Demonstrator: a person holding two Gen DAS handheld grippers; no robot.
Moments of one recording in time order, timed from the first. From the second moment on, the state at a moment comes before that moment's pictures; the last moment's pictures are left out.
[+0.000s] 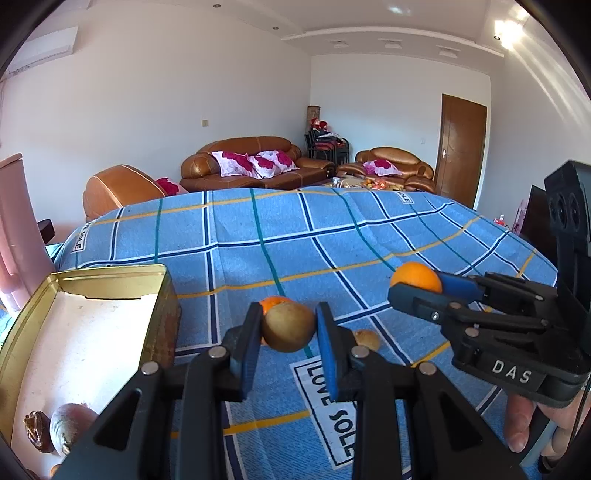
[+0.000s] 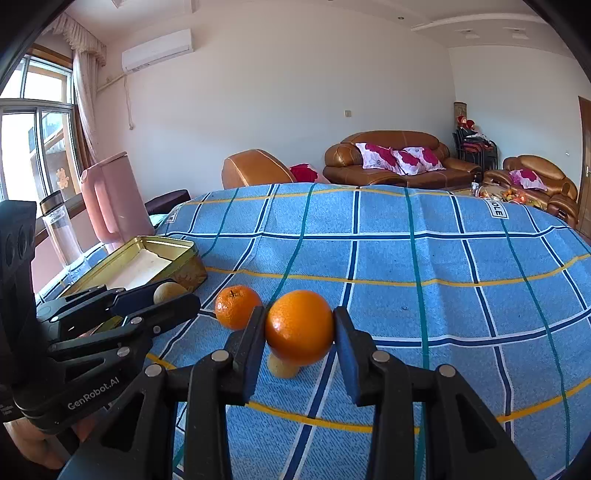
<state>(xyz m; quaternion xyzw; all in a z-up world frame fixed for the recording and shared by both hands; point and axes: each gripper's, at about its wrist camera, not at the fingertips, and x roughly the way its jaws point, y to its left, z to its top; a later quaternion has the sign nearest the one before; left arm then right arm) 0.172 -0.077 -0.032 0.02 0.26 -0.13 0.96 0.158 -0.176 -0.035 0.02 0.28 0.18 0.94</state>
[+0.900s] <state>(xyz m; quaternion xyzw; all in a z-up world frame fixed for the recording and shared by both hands) 0.151 -0.073 -0.022 0.01 0.20 -0.13 0.97 0.137 -0.171 -0.025 -0.01 0.22 0.17 0.96</state>
